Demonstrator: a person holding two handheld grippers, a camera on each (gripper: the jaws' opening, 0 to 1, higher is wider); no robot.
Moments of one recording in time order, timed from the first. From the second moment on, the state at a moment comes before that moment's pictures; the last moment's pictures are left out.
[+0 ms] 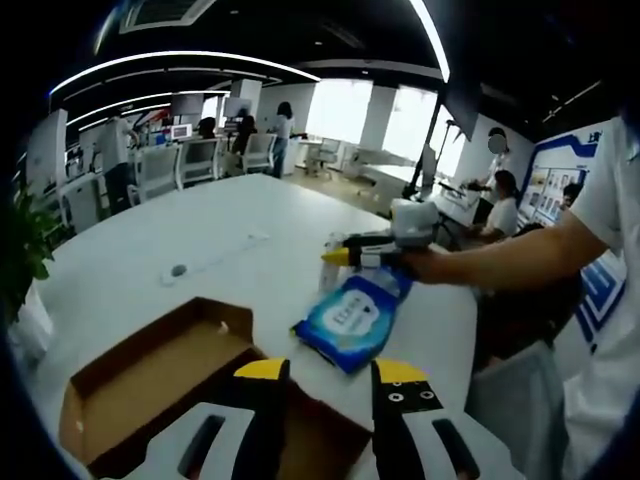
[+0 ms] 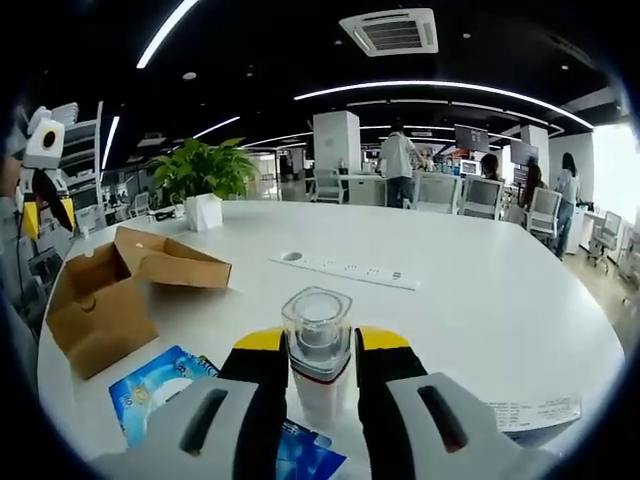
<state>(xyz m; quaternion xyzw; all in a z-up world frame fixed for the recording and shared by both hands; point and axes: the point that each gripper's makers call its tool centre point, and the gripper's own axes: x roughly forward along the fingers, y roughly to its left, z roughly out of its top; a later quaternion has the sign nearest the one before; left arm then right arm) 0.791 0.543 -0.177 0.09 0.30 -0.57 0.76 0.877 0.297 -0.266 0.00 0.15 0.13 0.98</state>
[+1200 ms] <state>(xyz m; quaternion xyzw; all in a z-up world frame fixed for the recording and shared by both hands) 0.781 0.618 -0.168 0.10 0.32 -0.52 0.79 0.817 0.328 -0.157 -0.02 0.10 0.11 0.99</state>
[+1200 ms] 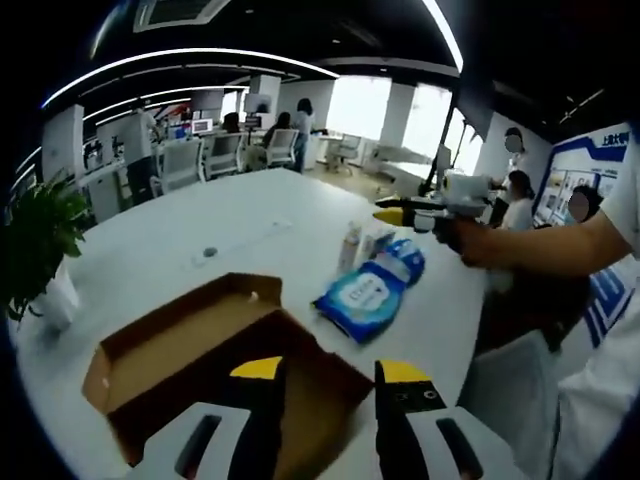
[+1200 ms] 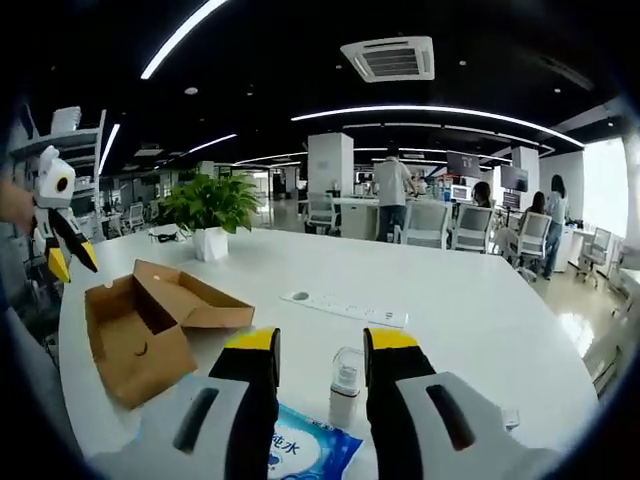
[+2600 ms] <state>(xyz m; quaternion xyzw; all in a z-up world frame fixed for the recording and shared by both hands) 0.848 0.818 -0.263 0.10 0.42 -0.22 0.87 0.837 0.474 -0.111 -0.01 0.07 0.16 0.98</state>
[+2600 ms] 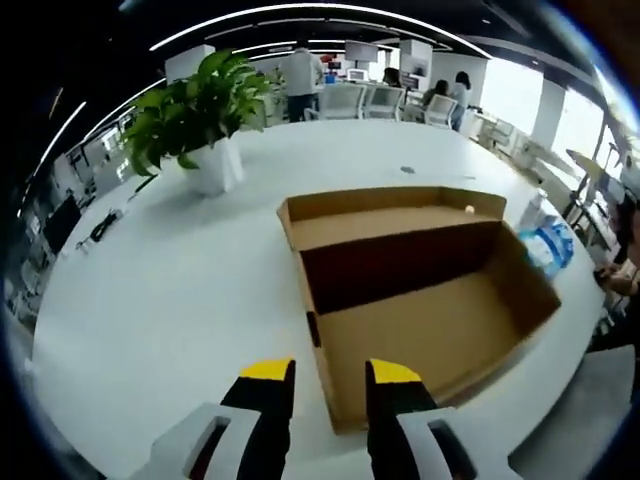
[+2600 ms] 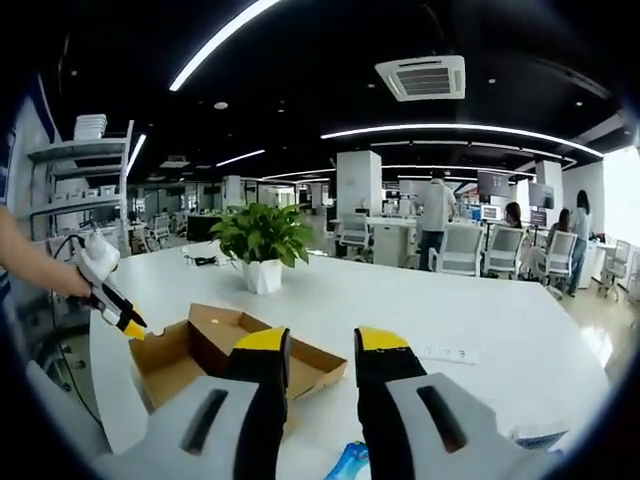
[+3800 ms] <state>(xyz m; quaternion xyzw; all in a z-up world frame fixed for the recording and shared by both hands) 0.865 0.829 -0.288 0.06 0.44 -0.10 0.89 0.938 0.460 -0.178 0.08 0.21 0.14 0.96</state>
